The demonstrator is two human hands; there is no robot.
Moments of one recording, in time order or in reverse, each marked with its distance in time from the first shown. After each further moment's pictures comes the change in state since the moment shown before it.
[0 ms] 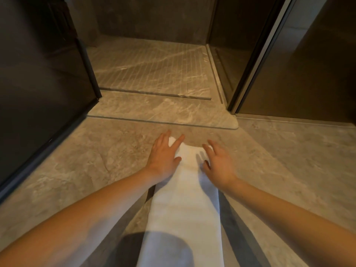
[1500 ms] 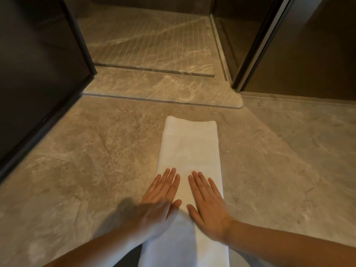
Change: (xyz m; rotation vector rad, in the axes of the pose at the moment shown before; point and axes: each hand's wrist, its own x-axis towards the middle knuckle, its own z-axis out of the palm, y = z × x) left_hand -0.164 -0.003 0.063 0.113 -0.116 0.226; right_hand -0.138 -0.026 0.070 -0.071 -0.285 -0.261
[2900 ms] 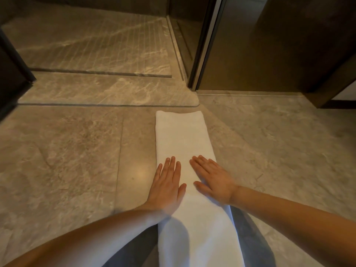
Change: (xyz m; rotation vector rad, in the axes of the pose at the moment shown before) left_hand 0.113 0.098 0.034 0.027 -0.106 0.006; right_hand -0.027 0.150 -0.045 0.016 -0.043 0.074
